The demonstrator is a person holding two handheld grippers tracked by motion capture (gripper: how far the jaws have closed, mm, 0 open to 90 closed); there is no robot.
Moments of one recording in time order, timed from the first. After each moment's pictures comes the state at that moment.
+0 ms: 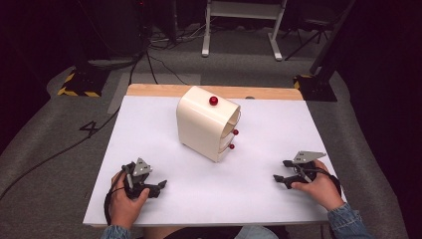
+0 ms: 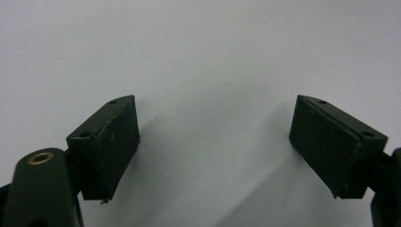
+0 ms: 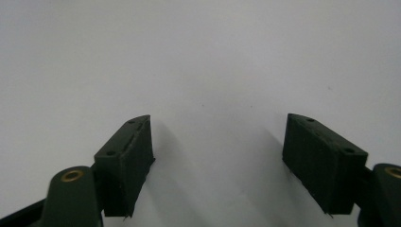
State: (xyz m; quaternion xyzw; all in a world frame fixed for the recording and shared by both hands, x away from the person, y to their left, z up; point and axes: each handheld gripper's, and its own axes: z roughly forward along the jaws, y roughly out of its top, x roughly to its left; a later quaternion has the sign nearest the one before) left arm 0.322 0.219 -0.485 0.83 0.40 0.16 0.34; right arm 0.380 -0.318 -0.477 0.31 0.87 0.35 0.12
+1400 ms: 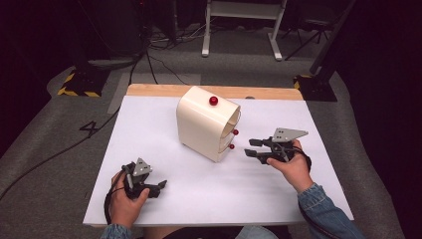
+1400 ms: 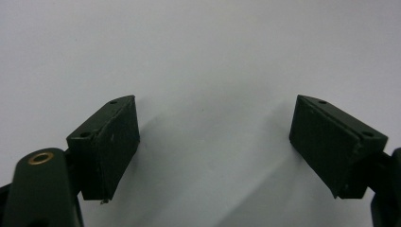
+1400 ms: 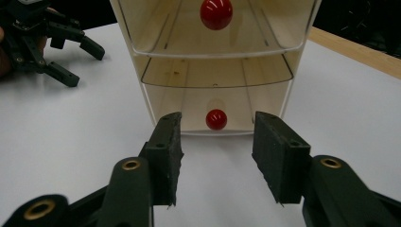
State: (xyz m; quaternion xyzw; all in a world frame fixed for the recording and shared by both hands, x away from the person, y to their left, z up) left arm 0.321 0.219 -0.485 0.83 0.40 0.16 0.34; right arm 0.417 -0.232 -0.423 0.21 0.83 0.51 0.10
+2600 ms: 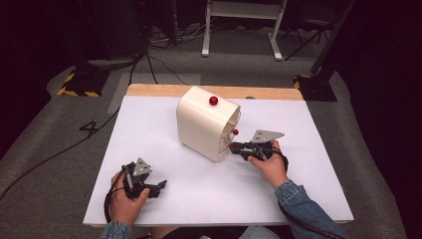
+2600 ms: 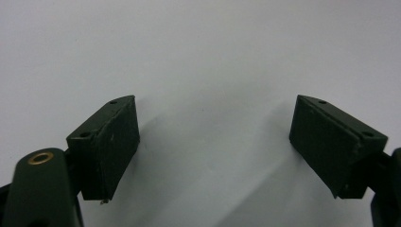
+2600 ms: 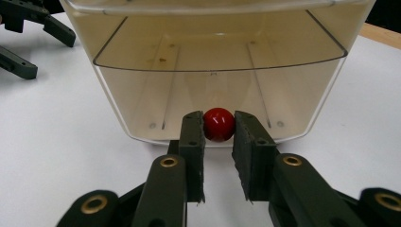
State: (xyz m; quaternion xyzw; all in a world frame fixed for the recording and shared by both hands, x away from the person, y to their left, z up) left arm 0.322 0.219 -0.485 0.83 0.40 0.16 0.34; right arm 0.438 -0.190 -0.466 0.22 0.83 0.50 0.11
